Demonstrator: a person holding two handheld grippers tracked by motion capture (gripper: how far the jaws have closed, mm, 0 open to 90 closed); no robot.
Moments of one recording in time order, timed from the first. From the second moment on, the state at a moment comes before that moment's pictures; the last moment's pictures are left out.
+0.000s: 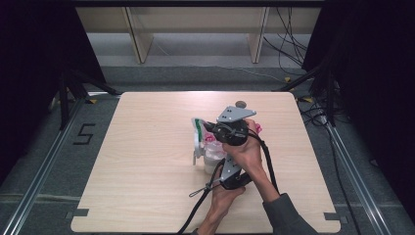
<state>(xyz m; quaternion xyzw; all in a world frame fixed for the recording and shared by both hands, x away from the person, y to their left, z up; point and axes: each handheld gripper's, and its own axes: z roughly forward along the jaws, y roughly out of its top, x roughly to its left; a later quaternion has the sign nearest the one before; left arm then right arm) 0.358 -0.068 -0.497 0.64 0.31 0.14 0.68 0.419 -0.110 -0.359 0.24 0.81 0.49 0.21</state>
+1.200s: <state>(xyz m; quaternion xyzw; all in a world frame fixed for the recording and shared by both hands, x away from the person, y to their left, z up) 0.360 -0.061 -0.503 0.69 0.31 0.15 0.64 0.409 -0.131 -0.354 0.24 0.80 0.52 0.20</state>
